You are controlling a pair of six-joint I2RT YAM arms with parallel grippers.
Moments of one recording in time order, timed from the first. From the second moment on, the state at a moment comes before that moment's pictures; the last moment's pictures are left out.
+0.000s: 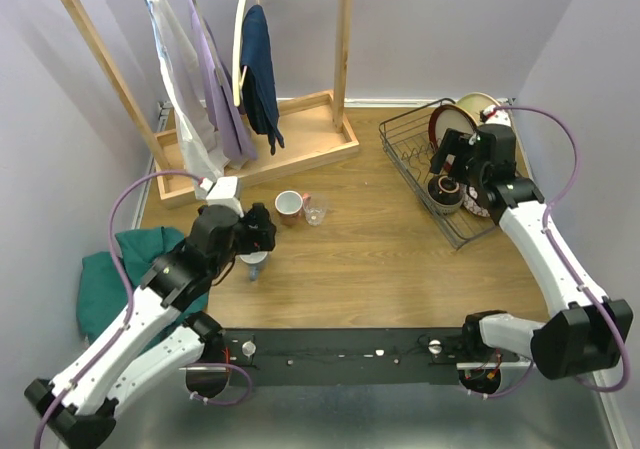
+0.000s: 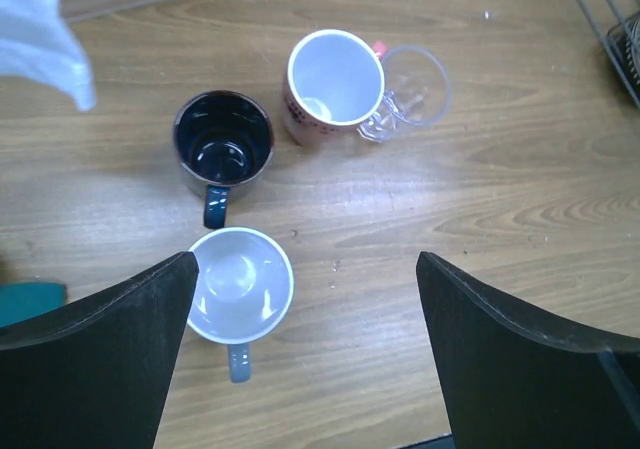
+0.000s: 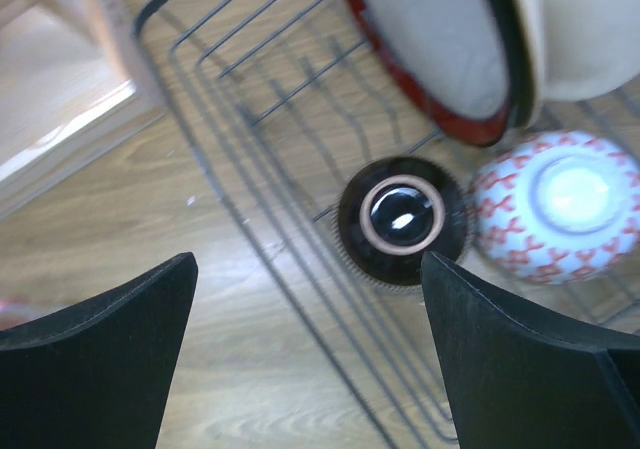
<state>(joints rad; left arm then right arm) -0.64 0.72 0.78 -0.64 -0.29 -0.52 0.16 1.17 1.04 -0.40 0.12 0.35</state>
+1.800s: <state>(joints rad) -0.63 0.42 0.56 -0.45 -0.38 -0.40 0.01 1.64 1.27 -0.24 0.19 -0.11</state>
